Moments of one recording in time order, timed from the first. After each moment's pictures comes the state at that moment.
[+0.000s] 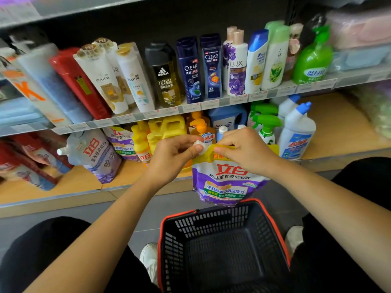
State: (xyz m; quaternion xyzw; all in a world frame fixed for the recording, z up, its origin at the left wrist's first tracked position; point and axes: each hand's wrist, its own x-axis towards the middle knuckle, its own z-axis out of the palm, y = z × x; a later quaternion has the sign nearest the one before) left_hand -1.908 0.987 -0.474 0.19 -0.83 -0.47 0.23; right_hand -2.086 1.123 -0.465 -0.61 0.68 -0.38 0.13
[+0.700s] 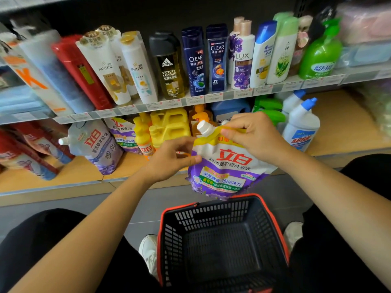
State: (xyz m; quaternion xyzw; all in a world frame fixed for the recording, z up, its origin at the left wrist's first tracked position) left_hand -1.896 0.965 -0.501 0.17 -0.84 -0.50 0.13; right_hand -2.089 1.127 -0.453 -0.60 0.65 -0.46 0.11
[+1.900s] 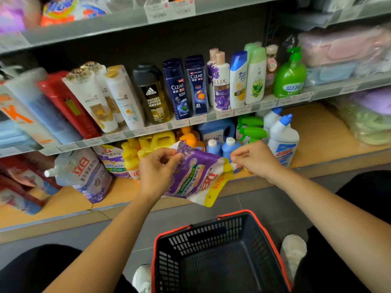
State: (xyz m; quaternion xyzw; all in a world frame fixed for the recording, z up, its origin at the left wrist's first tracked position) left_hand -1.923 0.971 -0.501 0.32 -0.77 -0.40 0.38; right_hand -2.140 1.138 -0.505 -0.38 0.80 -0.42 0.19
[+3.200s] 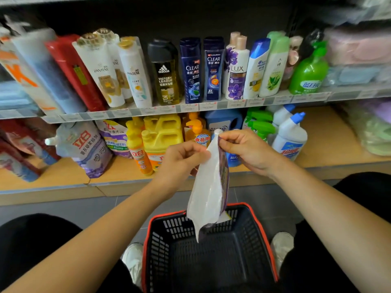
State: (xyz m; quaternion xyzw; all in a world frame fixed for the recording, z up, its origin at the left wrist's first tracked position) left_hand -1.923 1.019 -0.493 0.21 -0.70 -0.64 0.24; right_hand -2.111 1.113 -0.492 -0.47 0.56 -0.56 0.39
